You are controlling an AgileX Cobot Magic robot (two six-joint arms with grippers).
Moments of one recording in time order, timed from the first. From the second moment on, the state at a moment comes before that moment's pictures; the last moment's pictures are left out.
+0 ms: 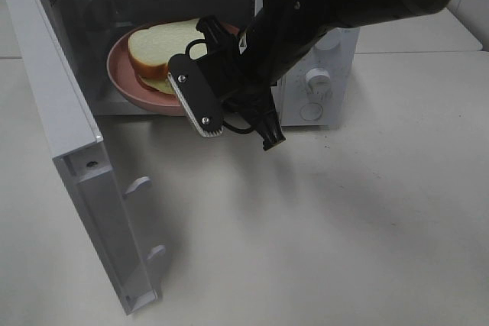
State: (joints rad) left arm -0.03 0.00 -0.50 -0.05 1.04 0.07; right arm 0.68 1.92 -1.31 -0.01 0.36 -1.50
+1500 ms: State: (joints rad) left arm -0.03 0.00 -0.50 -0.05 1.04 0.07; right arm 0.69 1.36 -0.71 0.00 0.37 -1.48
